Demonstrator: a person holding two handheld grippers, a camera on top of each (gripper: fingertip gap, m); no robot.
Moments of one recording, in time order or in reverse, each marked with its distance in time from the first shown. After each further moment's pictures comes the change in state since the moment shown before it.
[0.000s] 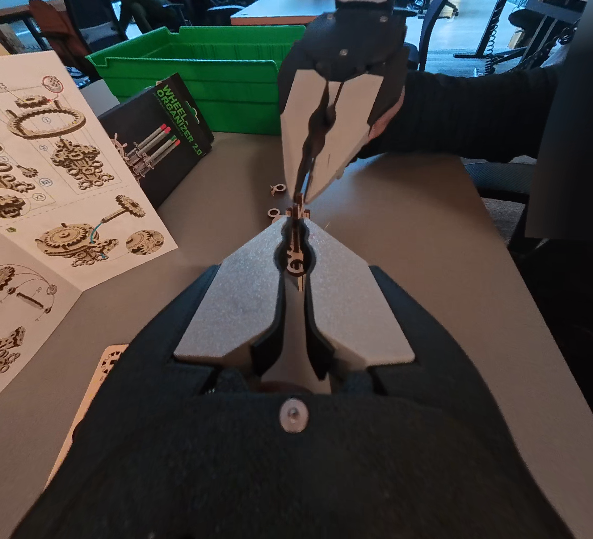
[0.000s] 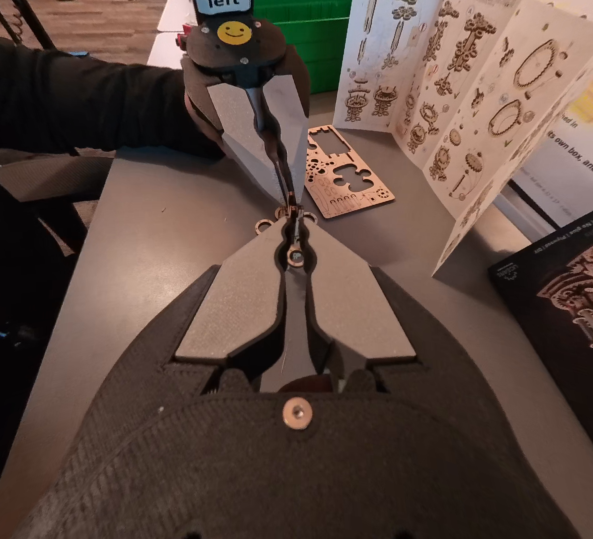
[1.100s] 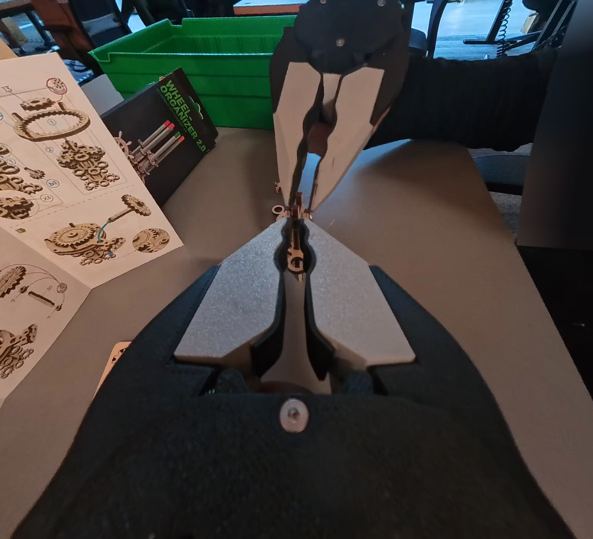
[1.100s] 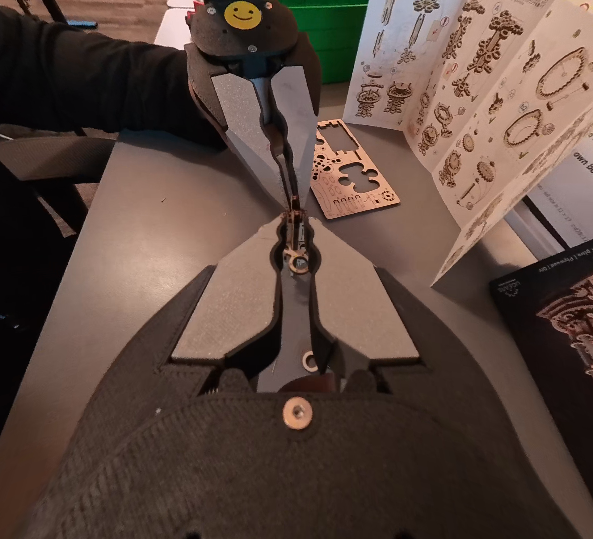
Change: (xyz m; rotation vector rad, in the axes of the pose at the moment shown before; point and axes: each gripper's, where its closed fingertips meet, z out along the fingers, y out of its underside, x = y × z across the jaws) left arm -0.003 0.000 0.001 -0.029 -0.015 0.013; right arm 0.000 -0.001 0.007 -0.042 -0.046 -0.045
